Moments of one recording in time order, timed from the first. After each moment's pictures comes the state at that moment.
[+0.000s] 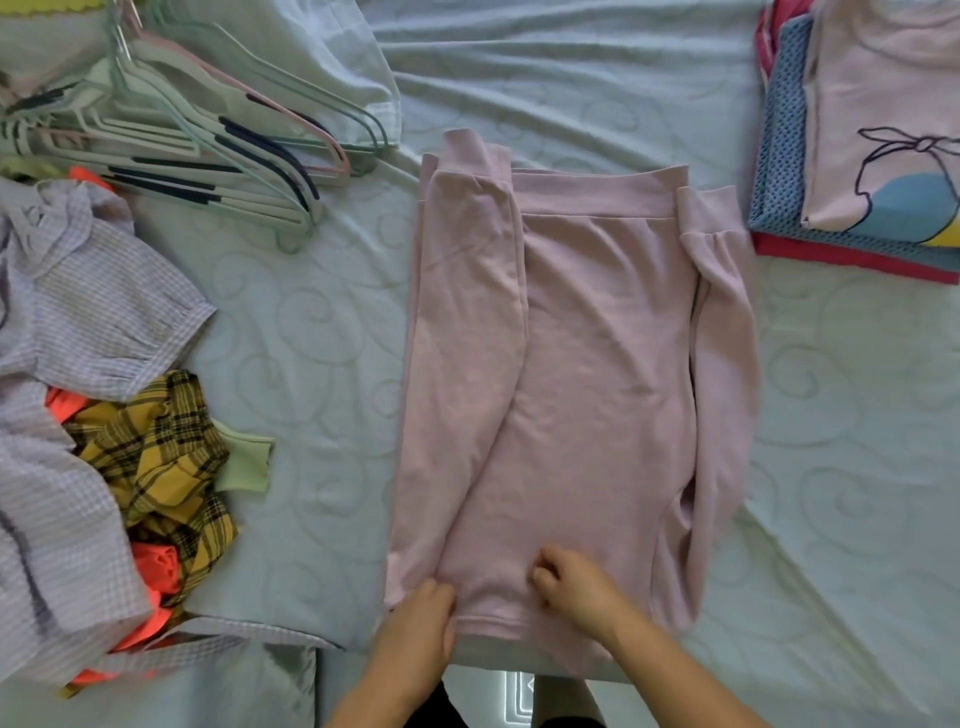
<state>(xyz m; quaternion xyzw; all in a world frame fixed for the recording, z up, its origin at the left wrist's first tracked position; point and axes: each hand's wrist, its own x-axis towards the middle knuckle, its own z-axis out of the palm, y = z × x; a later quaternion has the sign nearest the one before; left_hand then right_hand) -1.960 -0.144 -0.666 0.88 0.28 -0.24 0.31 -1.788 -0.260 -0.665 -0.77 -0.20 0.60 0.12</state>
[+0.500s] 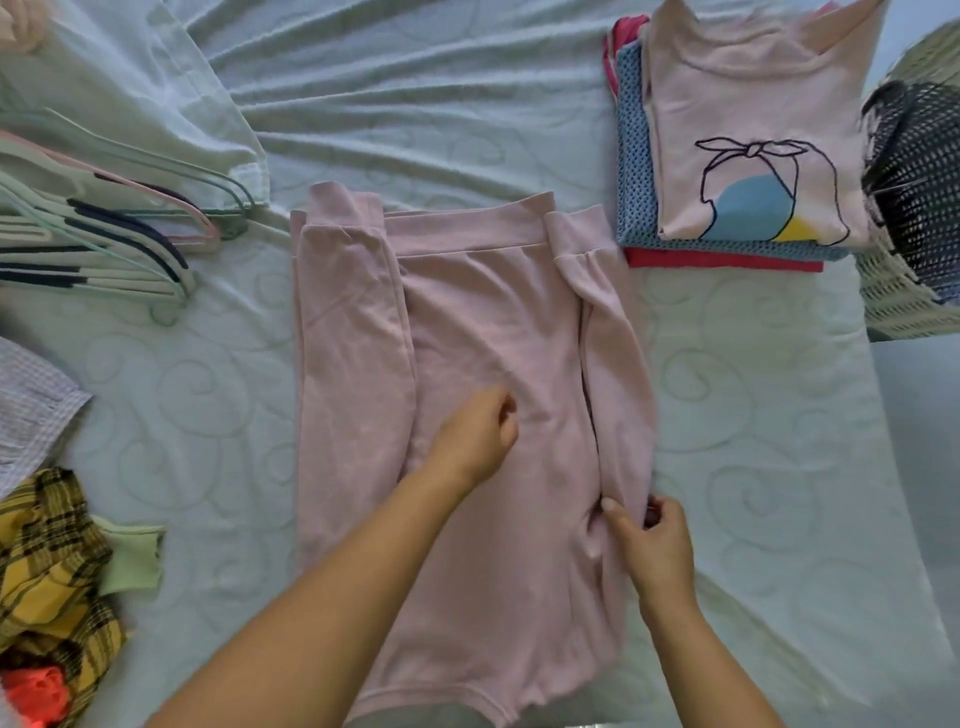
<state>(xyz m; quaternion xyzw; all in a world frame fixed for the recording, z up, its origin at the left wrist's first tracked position) -1.683 -0.129 -0.659 0.87 0.24 -0.18 0.39 -1.685 -0.334 -0.665 -0.85 0.24 0.27 0.40</state>
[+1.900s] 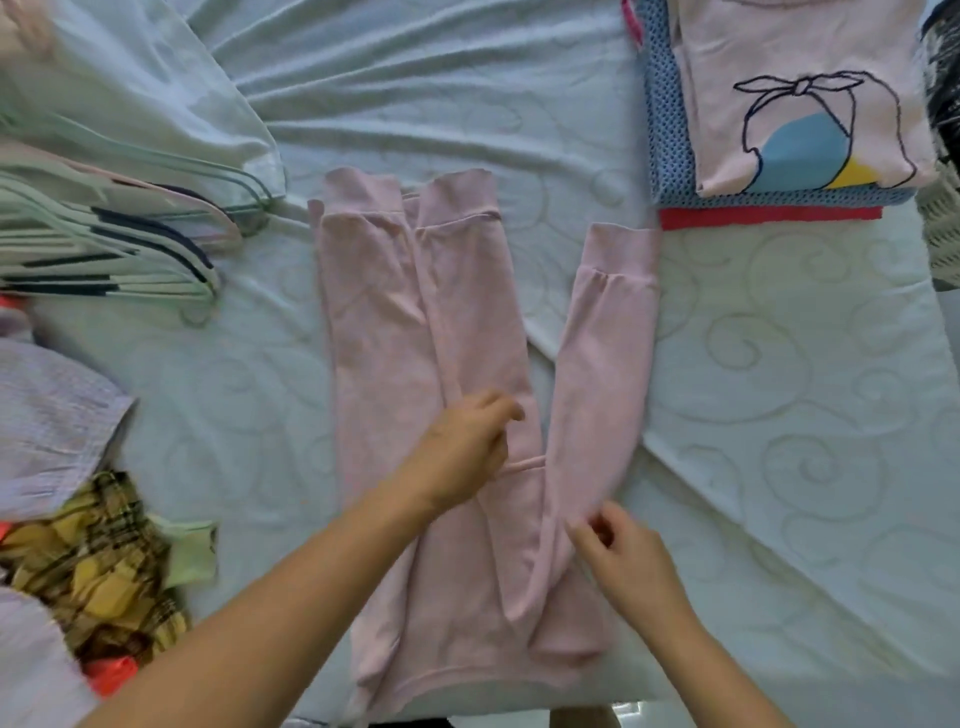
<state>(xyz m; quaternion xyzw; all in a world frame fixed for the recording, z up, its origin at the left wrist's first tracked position) -1.726 -0.088 -0.639 0.93 0.05 -0.18 0.31 -1.727 -0.295 -0.637 -0.87 -0.02 0.41 0.28</state>
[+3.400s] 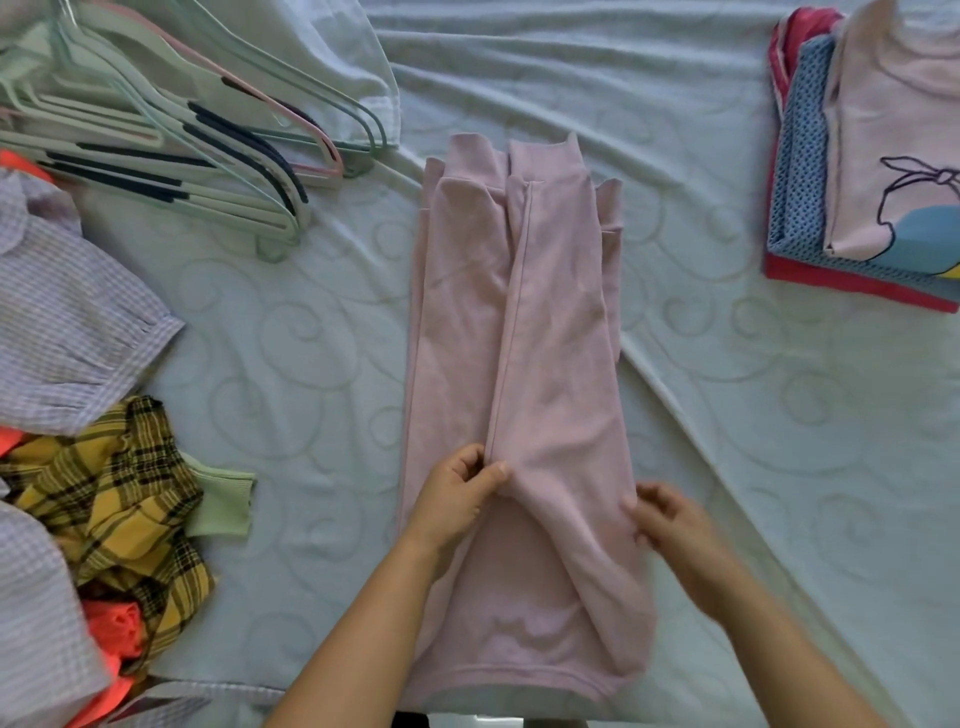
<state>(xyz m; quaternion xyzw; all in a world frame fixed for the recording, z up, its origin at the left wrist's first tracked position) -1.816 -0.067 -0.658 0.46 0.43 -0.06 0.78 -1.700 -0.266 -0.651 -0.75 0.09 0.50 0.44</state>
